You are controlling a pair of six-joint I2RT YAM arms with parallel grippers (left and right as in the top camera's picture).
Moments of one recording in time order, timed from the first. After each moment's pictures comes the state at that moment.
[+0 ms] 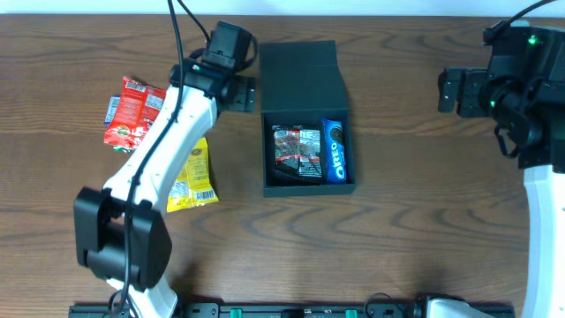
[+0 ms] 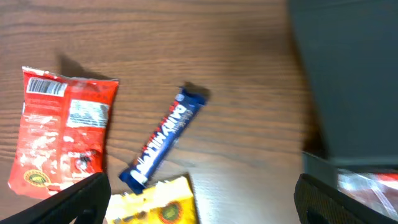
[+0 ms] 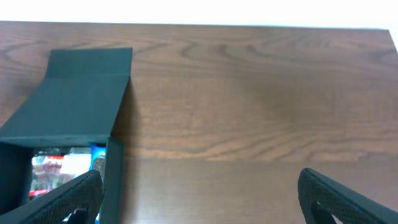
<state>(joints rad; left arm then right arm) -0.32 1.86 1.62 -0.87 -0.27 -0.18 -0.09 1.39 1.63 -0.99 -0.06 -0.07</state>
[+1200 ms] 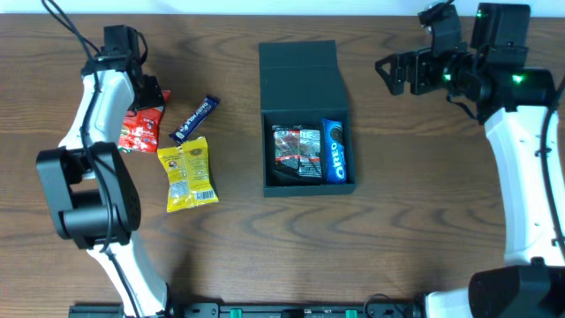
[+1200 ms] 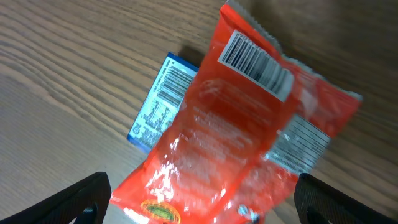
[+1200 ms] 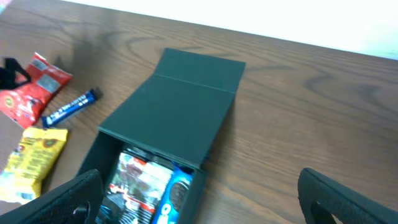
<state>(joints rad) 0.12 2.07 1.62 -0.78 -0.31 -0.20 0.00 1.62 1.63 -0.80 -0.46 -0.11</state>
